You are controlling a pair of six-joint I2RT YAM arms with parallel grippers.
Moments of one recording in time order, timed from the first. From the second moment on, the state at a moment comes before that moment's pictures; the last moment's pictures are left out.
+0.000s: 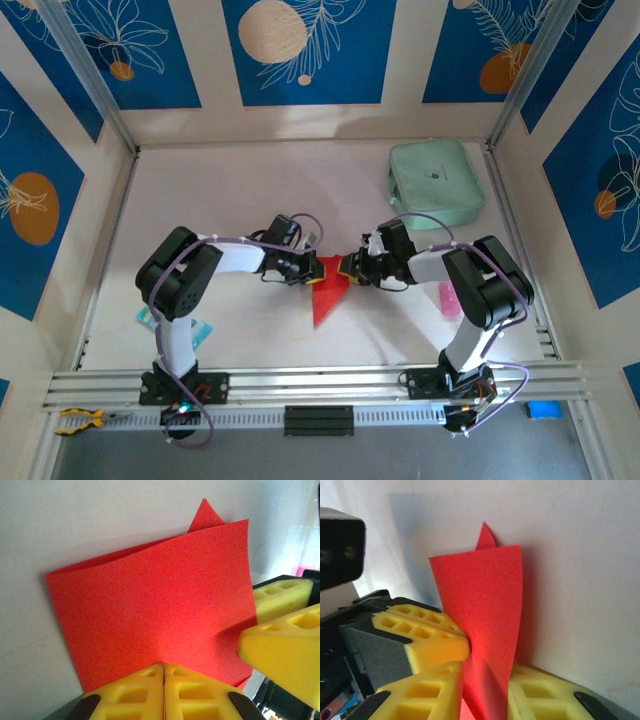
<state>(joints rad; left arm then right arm) -0.62 1.92 0.97 -0.04 0.64 -0.76 0.39 1.72 0.64 0.19 -0.73 0.89</state>
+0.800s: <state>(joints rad) -0.62 1.89 0.96 -0.06 0.64 -0.76 0.38 1.77 0.69 0.16 -0.78 0.82</state>
